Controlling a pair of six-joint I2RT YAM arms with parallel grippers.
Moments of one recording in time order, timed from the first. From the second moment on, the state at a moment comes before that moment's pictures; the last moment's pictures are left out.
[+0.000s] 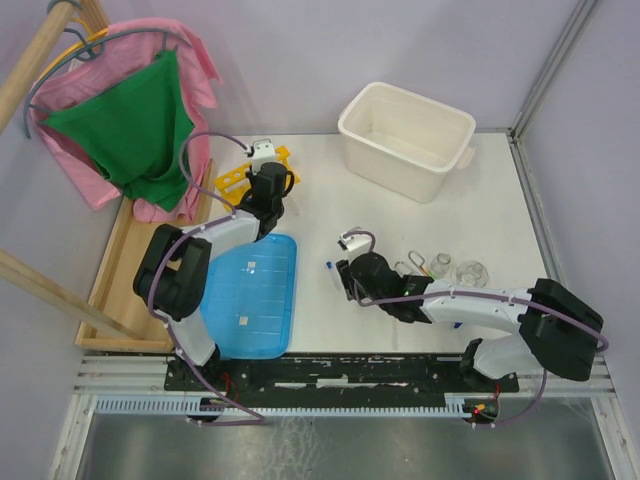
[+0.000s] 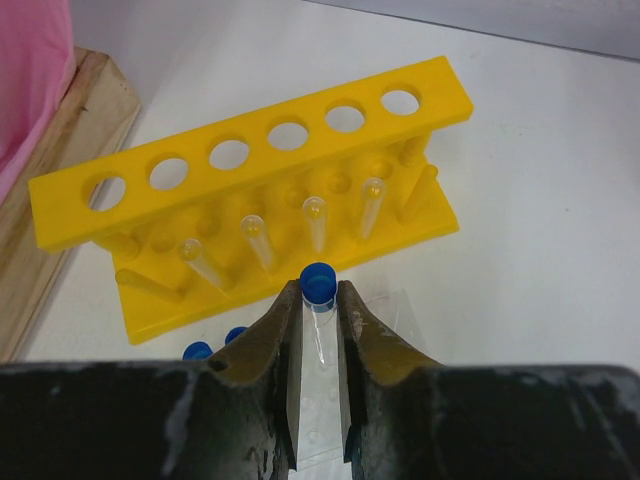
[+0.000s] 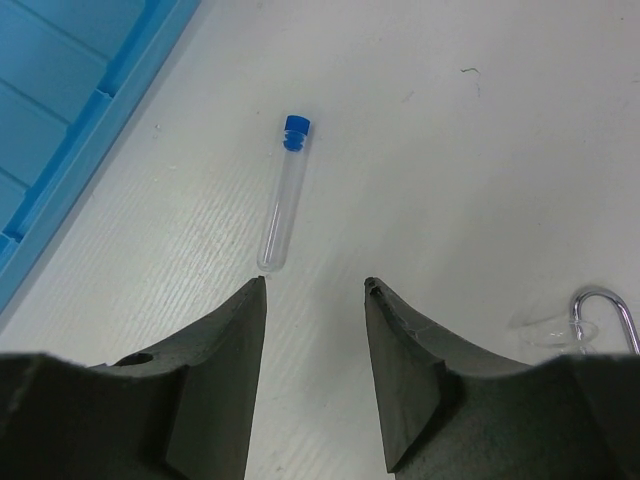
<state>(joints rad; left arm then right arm) -0.44 1.76 1.07 0.29 -0.64 -0.28 1.04 1.36 0.66 0.03 0.41 0.34</state>
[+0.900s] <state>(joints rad) -0.44 1.80 1.06 0.28 -0.63 -0.28 1.01 1.38 0.66 0.03 0.36 0.34</state>
